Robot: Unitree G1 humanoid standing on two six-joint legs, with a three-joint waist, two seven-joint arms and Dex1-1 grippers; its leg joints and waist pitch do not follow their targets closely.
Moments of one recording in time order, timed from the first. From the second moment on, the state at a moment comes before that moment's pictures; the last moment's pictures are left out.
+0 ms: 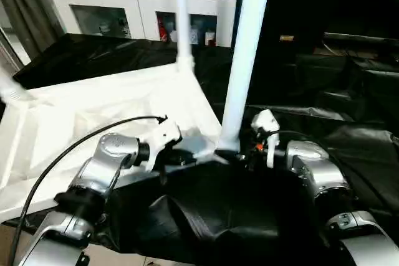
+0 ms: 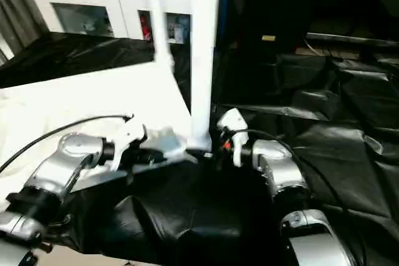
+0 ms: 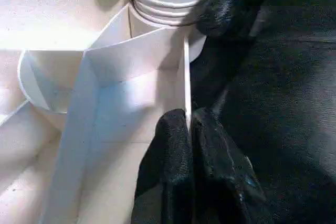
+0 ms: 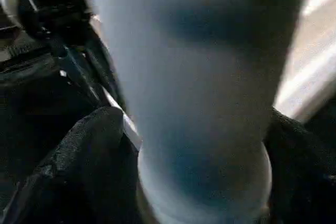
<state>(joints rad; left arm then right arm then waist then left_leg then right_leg) -0.51 0.38 -0.24 0.47 -0.02 0.18 -1.20 -0.57 -0.25 0.09 0.76 0.12 0.00 1.16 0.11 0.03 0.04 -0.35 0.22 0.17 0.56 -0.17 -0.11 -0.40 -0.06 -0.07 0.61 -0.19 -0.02</state>
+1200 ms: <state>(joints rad) -0.65 0.17 -0.23 0.69 0.06 0.20 -0.83 -0.63 -0.05 -0.06 0.88 0.09 0.00 0.43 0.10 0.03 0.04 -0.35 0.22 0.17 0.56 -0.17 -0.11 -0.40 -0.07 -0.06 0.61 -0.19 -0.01</state>
